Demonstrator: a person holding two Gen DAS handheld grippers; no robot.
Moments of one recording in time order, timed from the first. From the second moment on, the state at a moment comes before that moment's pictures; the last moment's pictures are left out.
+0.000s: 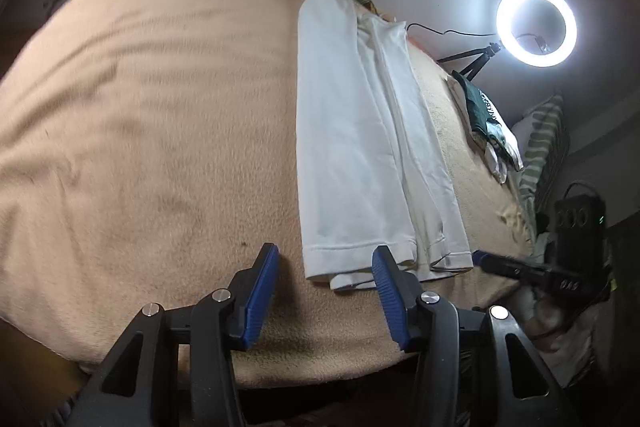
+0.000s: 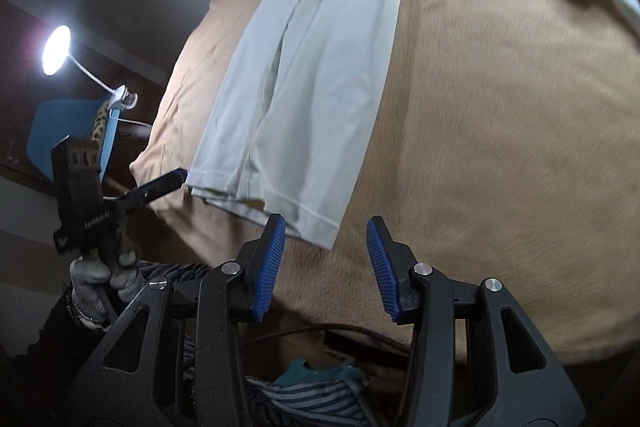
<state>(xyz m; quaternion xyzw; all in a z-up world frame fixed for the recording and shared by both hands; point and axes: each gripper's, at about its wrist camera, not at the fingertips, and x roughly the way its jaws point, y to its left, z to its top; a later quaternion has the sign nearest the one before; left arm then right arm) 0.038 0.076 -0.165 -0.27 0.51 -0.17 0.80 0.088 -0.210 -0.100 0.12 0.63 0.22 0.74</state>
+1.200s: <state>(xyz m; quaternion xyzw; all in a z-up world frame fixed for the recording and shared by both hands) 0.056 0.071 -0.147 -0.29 0.50 -0.20 0.79 0.098 -0.215 -0.108 0.24 0.61 0.26 0.71</state>
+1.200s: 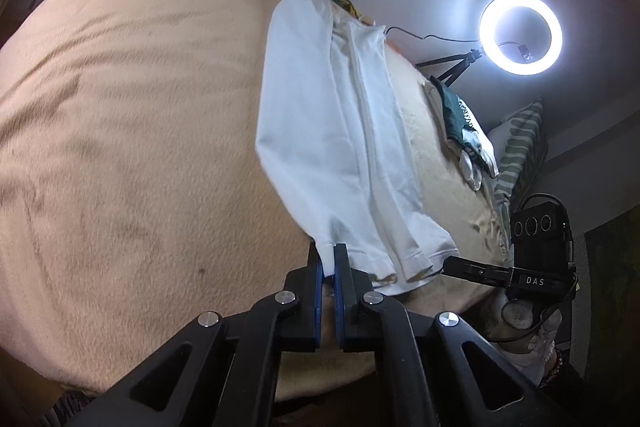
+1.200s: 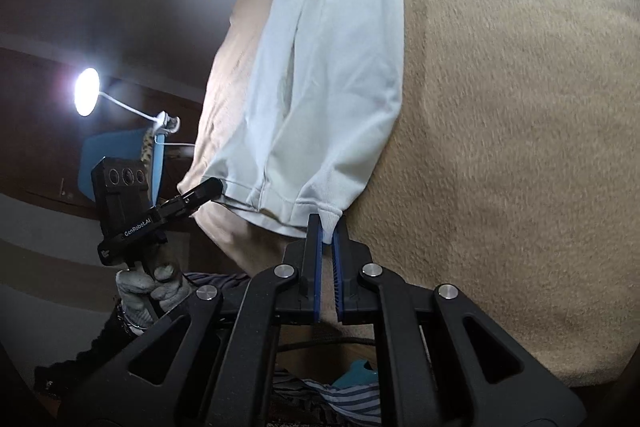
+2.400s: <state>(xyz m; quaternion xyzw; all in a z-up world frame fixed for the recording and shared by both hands) 0.165 0.081 -0.129 -0.27 0.44 -0.12 0.85 0.218 -0.220 -0.094 0.18 0.56 0.20 0.78</state>
